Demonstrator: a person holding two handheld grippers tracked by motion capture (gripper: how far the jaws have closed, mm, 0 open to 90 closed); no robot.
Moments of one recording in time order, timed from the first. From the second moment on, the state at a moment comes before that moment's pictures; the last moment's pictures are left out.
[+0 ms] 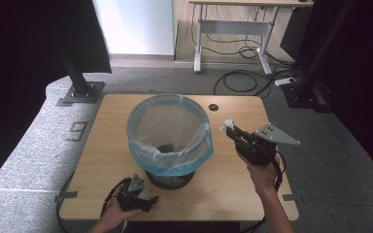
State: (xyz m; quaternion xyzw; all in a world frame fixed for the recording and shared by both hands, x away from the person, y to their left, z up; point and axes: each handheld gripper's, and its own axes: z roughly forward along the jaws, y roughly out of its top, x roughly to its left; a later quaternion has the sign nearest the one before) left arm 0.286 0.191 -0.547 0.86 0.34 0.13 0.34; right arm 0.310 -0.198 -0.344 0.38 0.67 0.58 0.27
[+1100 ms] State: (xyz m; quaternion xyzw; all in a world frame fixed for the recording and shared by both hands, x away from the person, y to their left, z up) left arm 0.286 0.191 -0.547 0.86 0.34 0.13 0.34; right arm 0.334 -0.149 -0.321 0.35 0.68 0.58 0.26
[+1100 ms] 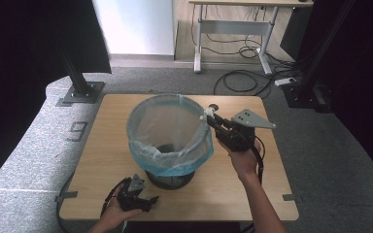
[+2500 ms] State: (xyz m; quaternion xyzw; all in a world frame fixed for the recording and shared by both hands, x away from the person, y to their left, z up) left arm 0.286 0.191 -0.547 0.86 0.34 0.13 0.34; right arm 0.360 -0.071 -0.308 0.30 0.73 0.56 0.24
